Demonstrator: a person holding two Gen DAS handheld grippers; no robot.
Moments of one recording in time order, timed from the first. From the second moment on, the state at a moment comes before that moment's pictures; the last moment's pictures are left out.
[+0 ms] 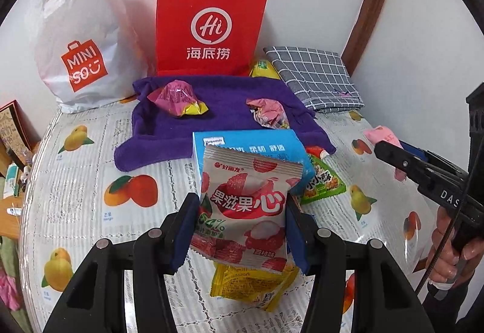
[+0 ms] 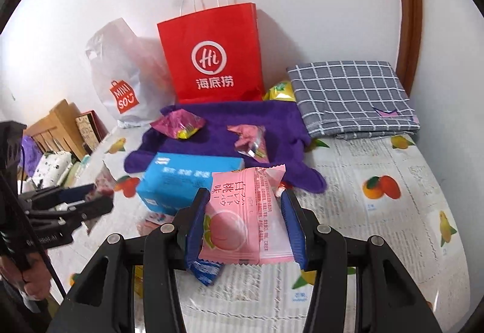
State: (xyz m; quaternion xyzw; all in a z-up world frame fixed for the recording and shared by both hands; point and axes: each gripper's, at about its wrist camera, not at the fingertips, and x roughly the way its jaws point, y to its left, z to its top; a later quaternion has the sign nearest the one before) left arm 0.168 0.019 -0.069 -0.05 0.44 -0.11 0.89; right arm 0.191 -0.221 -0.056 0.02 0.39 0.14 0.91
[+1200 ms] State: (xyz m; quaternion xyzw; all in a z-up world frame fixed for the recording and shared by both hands) left arm 0.241 0.056 -0.029 -0.05 0.41 -0.06 0.91; right arm 0.298 -0.179 -0.022 0.03 0.39 0.18 0.90
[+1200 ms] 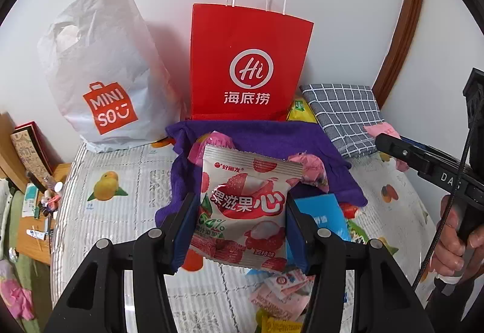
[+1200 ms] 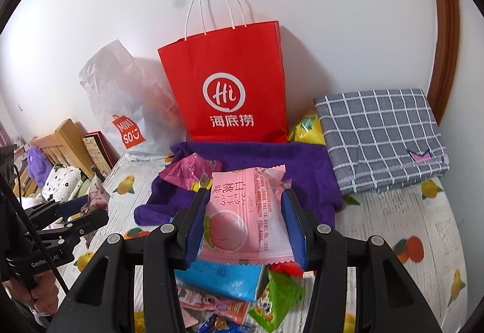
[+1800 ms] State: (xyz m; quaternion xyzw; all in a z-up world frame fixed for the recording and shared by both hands) left arm 0.306 0.074 -0.063 -0.09 0.45 -0.04 0.89; right arm 0.379 -0.172 -0.036 0.01 0.39 0.19 0.90
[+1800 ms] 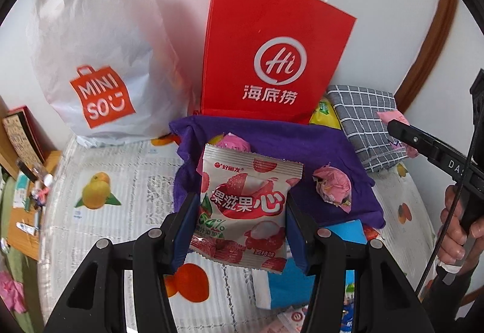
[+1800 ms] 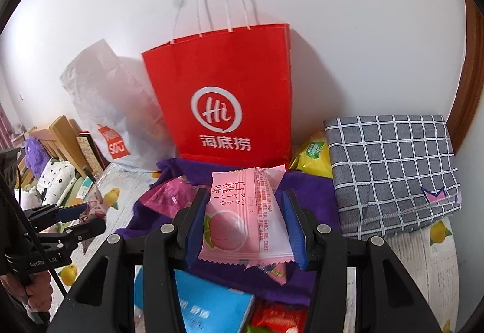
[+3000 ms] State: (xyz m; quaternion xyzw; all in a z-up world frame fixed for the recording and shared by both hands) left arm 0.386 0.080 -0.154 -0.11 0.52 -0.06 0.85; right arm 0.449 -0.184 -0.149 -0.04 0.49 0.15 0.86
